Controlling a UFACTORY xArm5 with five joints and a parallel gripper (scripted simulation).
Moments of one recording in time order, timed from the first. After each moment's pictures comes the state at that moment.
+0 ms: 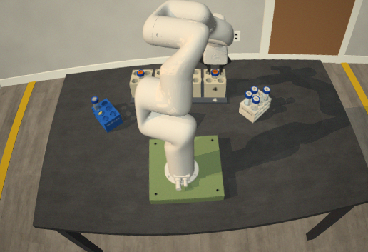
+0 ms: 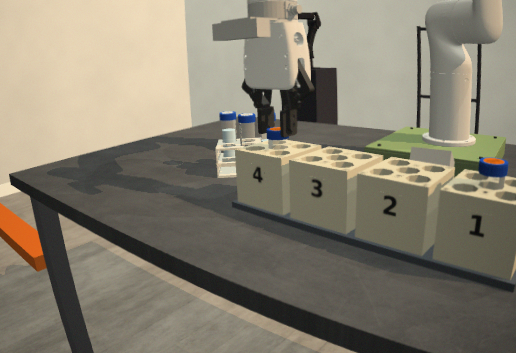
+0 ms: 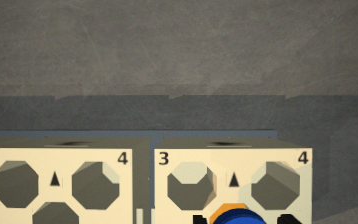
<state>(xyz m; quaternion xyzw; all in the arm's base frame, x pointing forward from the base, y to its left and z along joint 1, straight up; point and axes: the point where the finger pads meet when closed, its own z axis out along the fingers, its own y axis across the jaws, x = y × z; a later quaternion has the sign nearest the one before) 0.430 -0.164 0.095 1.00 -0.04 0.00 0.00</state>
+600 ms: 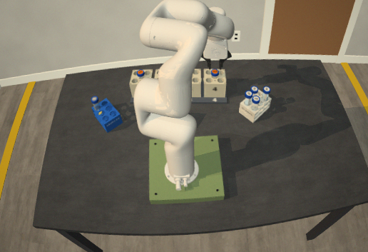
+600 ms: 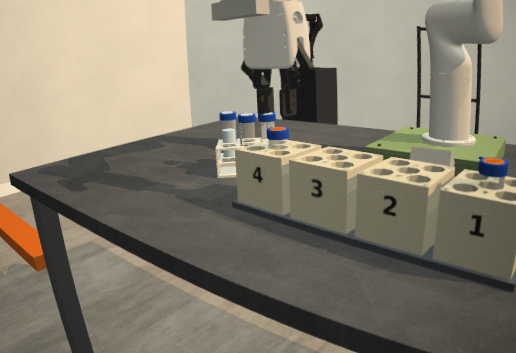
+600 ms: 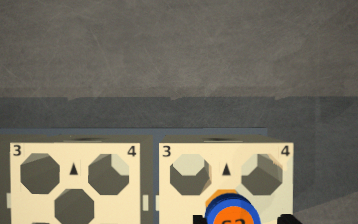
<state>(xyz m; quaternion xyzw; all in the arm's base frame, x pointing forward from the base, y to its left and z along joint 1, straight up) 0.429 -0.164 0.125 1.00 -0.04 0.00 0.00</state>
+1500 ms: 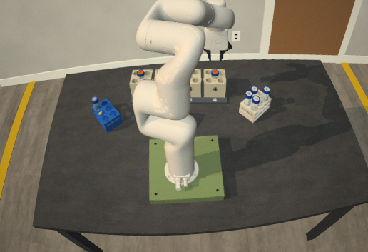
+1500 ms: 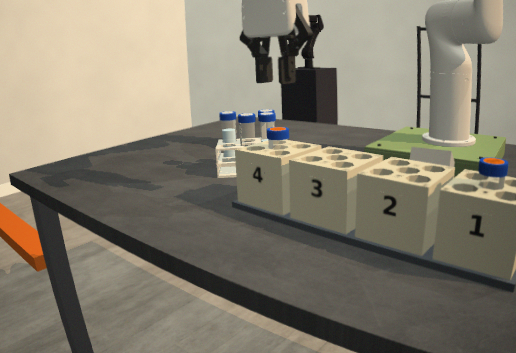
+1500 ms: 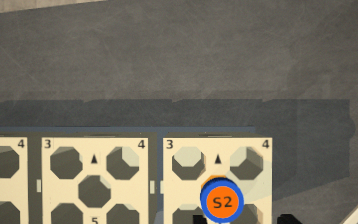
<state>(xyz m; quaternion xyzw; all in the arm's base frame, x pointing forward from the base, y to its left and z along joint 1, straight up) 0.429 -0.164 0.174 1.00 -0.04 0.00 0.00</state>
